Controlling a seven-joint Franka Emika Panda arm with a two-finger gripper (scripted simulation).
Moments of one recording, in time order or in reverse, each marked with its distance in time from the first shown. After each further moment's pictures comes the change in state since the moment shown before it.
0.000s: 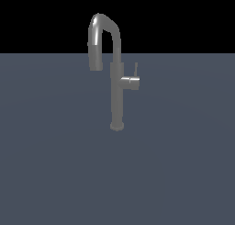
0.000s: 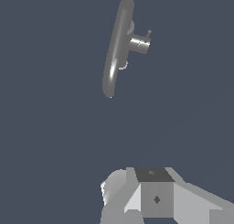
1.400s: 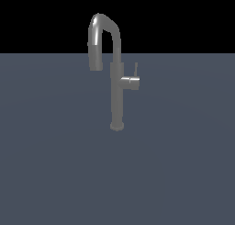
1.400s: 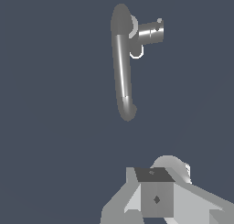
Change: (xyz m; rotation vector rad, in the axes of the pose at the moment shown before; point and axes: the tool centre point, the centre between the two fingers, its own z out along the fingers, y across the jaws) arm 0.084 0.001 0.011 0.279 -0.228 0.287
